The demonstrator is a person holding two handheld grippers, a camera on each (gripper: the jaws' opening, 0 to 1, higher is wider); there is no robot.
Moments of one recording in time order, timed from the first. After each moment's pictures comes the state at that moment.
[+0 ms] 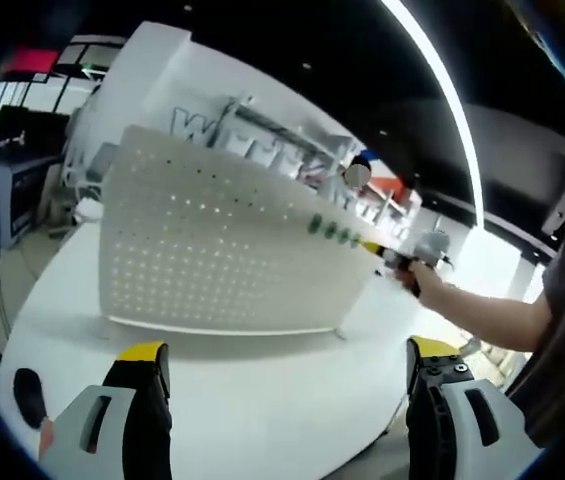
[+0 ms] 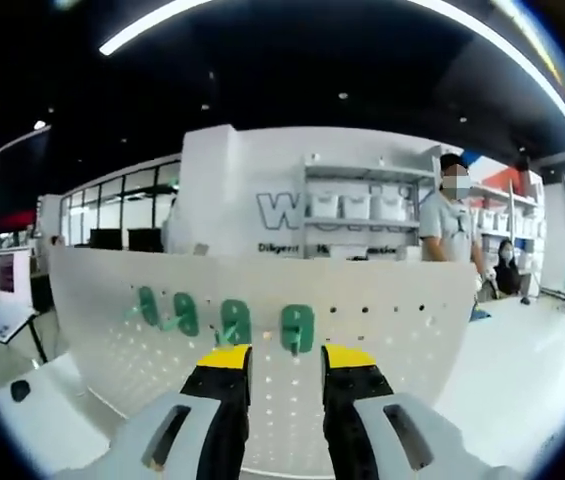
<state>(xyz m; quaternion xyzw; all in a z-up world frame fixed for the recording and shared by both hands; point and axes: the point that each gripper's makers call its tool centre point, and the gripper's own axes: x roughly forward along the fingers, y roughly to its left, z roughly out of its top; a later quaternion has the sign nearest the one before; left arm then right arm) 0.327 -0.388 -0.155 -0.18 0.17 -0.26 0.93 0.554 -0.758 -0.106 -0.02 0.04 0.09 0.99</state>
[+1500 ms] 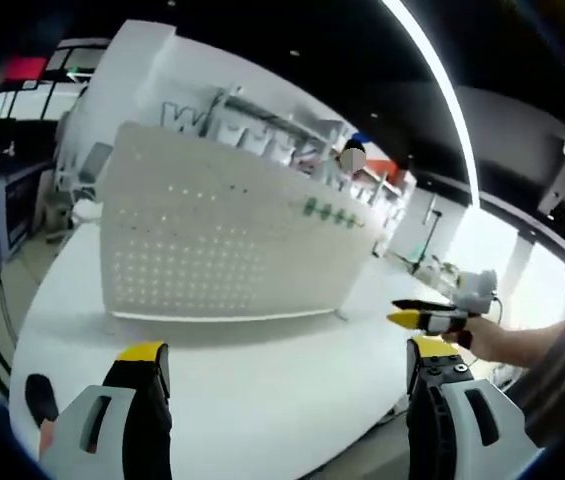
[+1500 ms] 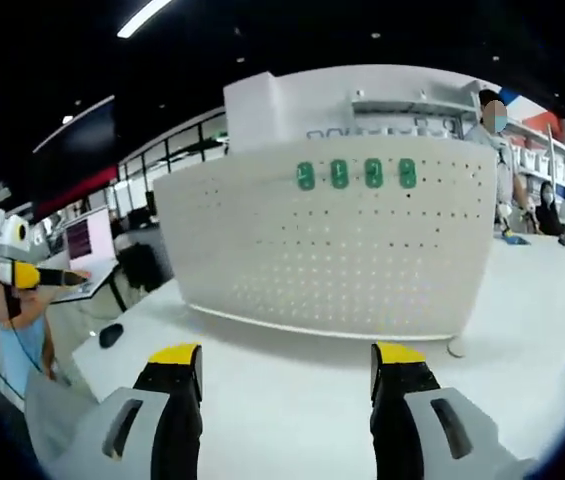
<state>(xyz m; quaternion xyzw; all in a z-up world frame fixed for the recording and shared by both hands) 0.311 -0.385 -0.167 -0.13 0.19 -0.28 0.93 0.364 -0.658 -0.204 0.01 0.17 0.20 0.96</state>
